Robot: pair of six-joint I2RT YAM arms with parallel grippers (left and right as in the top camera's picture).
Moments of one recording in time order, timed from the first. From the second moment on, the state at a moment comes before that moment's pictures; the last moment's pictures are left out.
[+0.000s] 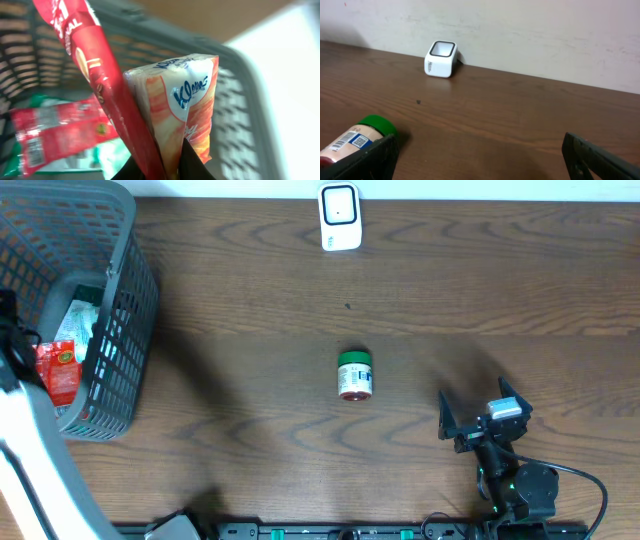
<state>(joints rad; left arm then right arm) 0.55 1.30 1.45 -0.74 -0.25 -0.96 0.07 0.01 0.01 -0.06 -0.15 -0.07</state>
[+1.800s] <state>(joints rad) -0.49 1.82 1.33 -0.87 0.07 -0.33 0.07 0.01 0.01 -0.06 -0.15 -0.07</state>
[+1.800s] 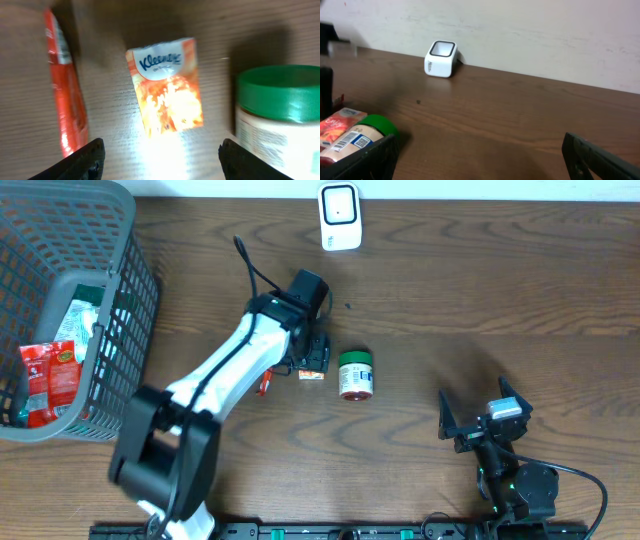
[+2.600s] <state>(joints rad) 0.55 1.58 1.79 -1.15 -0.09 -0.26 0.07 0.01 0.01 -0.06 -0.15 -0.07</state>
